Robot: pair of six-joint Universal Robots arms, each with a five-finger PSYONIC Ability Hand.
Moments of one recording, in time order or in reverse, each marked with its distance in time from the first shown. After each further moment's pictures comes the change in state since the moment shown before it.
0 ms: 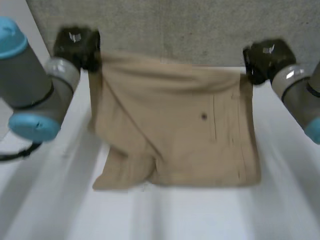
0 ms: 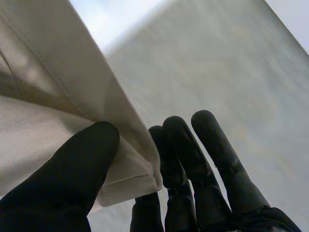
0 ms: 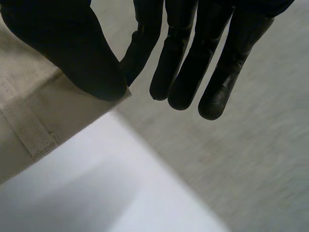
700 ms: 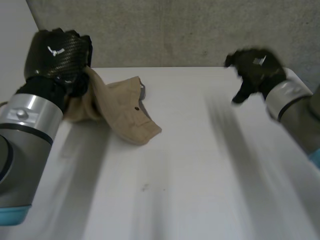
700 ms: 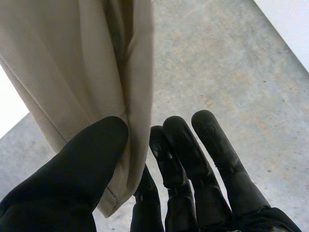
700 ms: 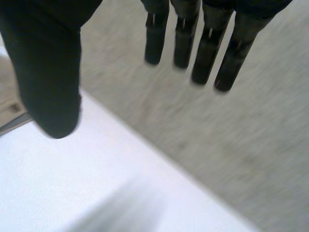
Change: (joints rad) left arm -0.101 0.495 -0.623 0.179 -0.054 0.044; right arm 0.044 -0.143 0.276 -0.050 -0.083 0.176; left_hand 0.000 0.000 0.000 0.000 0.000; right_hand -0.548 -0.682 -0.669 -0.679 -0.658
